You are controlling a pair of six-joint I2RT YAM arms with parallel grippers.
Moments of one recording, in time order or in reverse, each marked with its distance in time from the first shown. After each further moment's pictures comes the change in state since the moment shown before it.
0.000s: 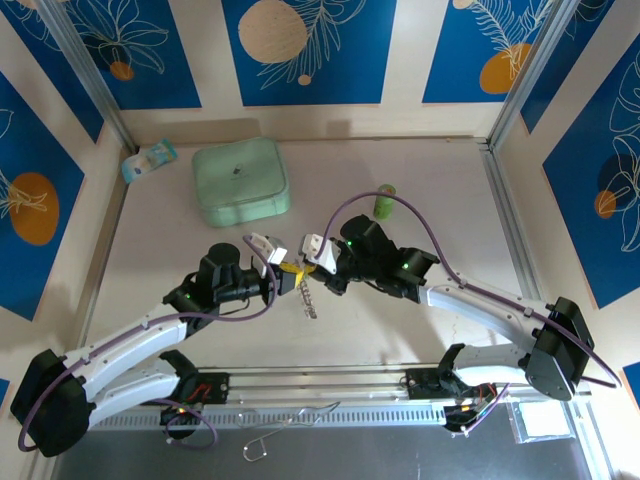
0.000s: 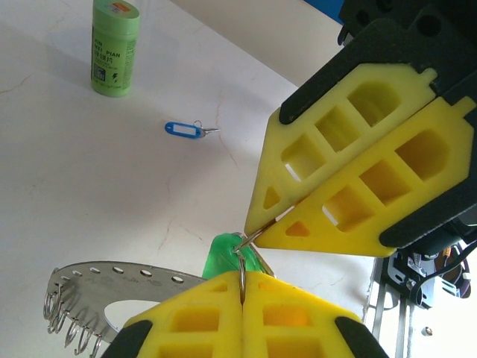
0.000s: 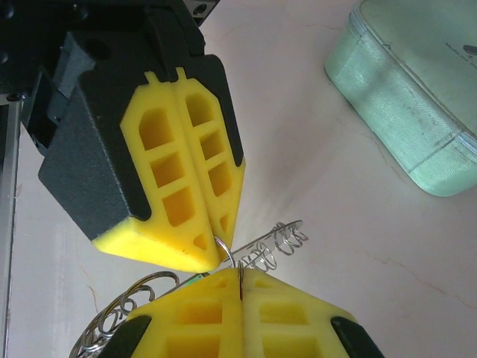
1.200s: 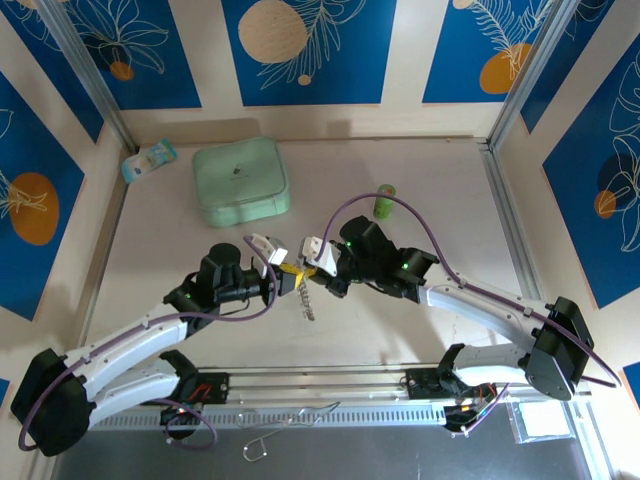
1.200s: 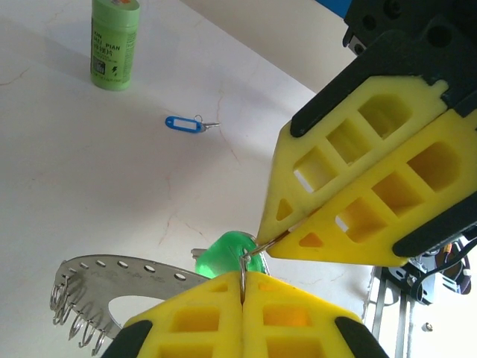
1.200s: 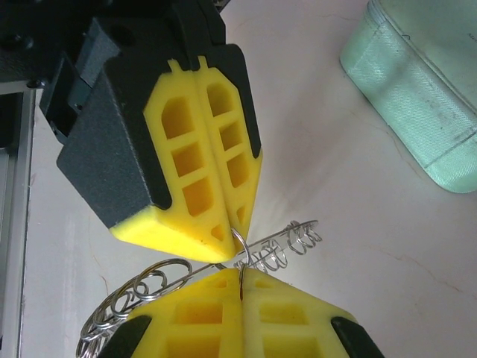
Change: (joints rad) left arm 0.000 0.006 0.000 -0.010 0.001 0.003; right arm 0.005 0.002 0.000 -0.026 -0.027 -0.007
